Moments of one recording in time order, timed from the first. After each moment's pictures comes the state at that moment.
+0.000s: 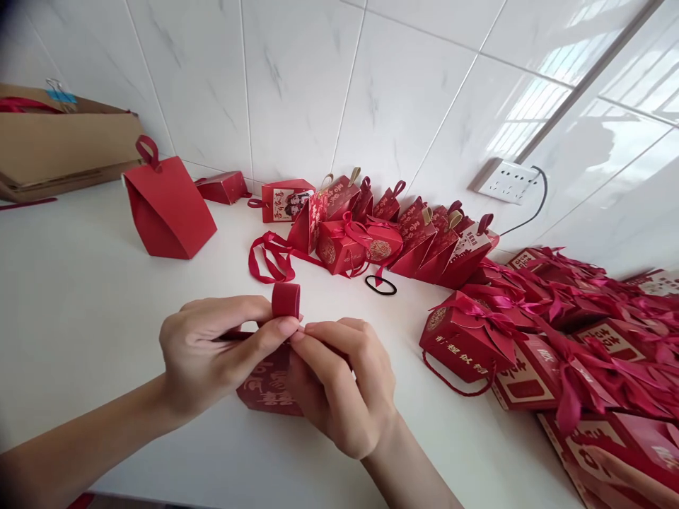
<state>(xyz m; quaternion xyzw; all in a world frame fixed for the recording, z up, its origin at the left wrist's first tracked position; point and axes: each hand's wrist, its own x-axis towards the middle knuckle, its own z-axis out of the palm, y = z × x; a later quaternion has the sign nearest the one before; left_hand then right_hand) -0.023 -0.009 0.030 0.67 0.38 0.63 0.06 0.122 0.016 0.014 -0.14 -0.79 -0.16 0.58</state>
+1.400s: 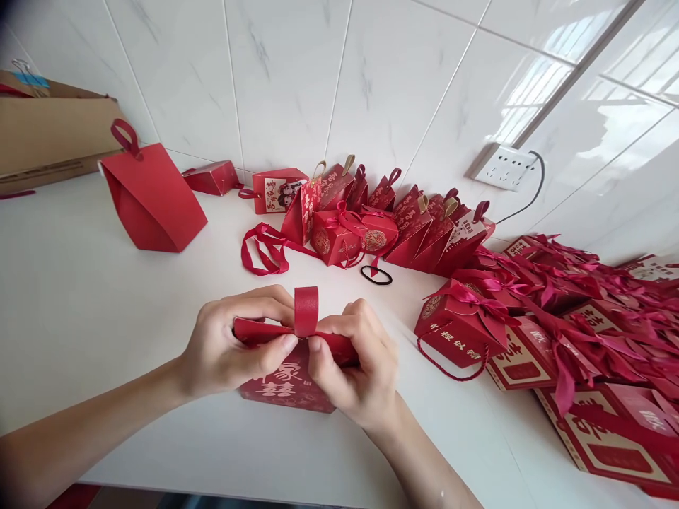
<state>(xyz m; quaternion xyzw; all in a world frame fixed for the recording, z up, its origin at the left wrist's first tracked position) -0.024 0.000 0.014 0.70 0.32 0.57 0.29 0.143 0.023 0.004 -0.20 -0.80 0.08 0.56</state>
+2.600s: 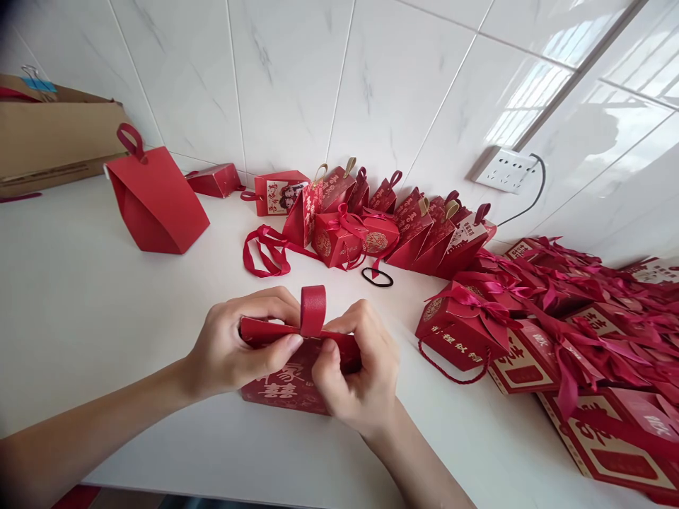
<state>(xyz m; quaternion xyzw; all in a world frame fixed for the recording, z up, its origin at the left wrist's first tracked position) -0.023 0.000 0.013 0.69 0.35 0.55 0.31 0.140 0.019 0.004 -0.25 -0.79 0.10 0.56</state>
